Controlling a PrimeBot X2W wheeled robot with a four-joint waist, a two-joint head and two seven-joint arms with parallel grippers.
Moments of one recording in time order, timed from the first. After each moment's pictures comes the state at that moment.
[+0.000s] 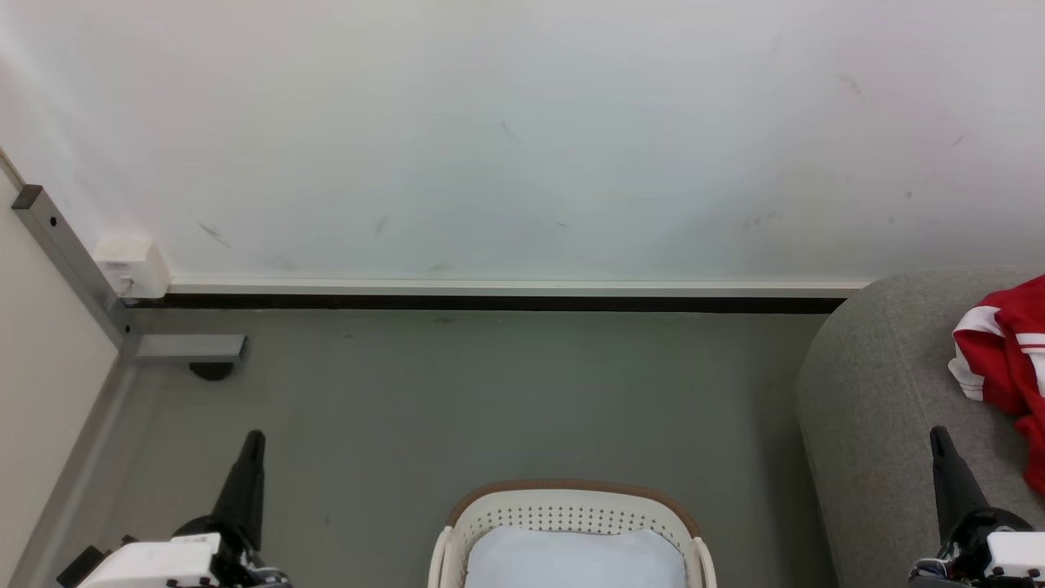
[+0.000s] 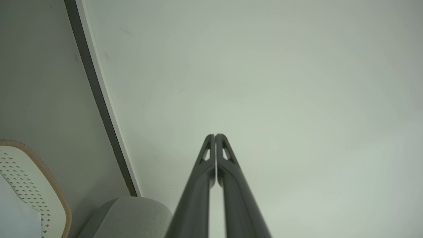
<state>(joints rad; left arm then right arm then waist) -0.11 0.05 0.12 0.22 -1.61 -0.10 0.11 -0.11 -0.15 0.02 0.24 1.73 0.13 0.01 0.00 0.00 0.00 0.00</state>
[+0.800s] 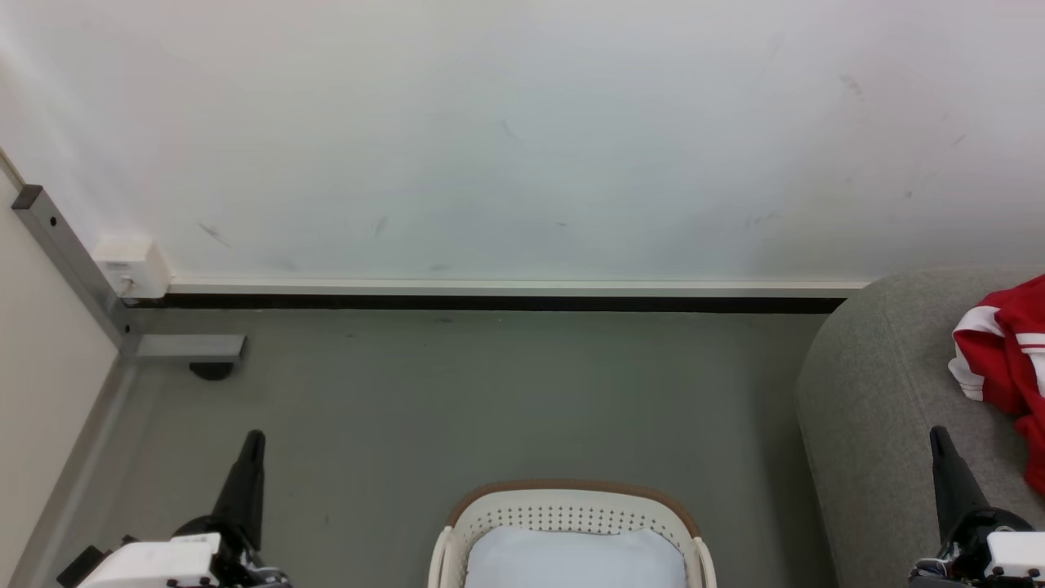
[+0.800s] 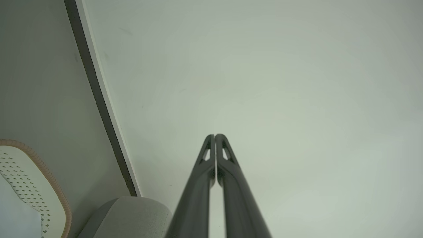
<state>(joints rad) -0.11 0.05 0.12 0.22 -1.61 -0.10 0.11 -0.11 -0.15 0.02 0.24 1.73 0.13 0.01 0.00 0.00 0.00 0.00</state>
